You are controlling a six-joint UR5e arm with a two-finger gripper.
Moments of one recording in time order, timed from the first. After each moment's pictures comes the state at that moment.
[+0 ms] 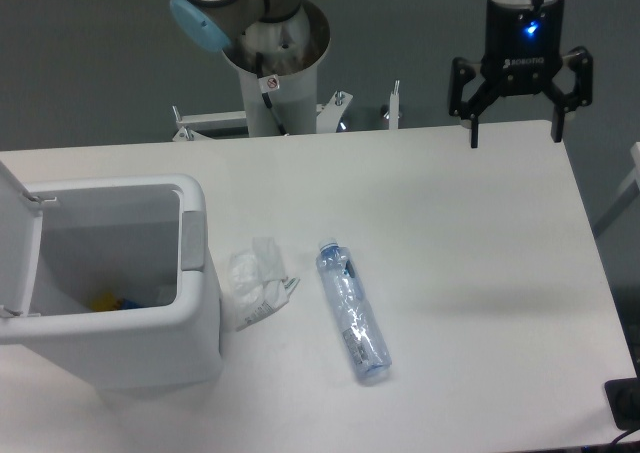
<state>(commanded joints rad) 2.78 -1.60 -1.64 -1.09 1.31 0.84</state>
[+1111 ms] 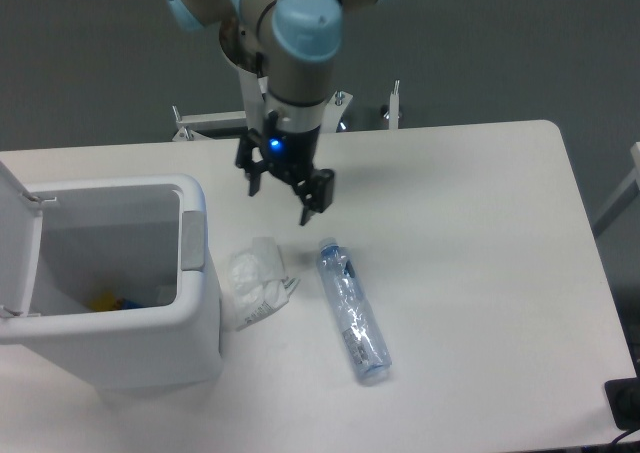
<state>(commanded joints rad) 2.34 -1.62 -2.08 -0.91 1.31 0.95</state>
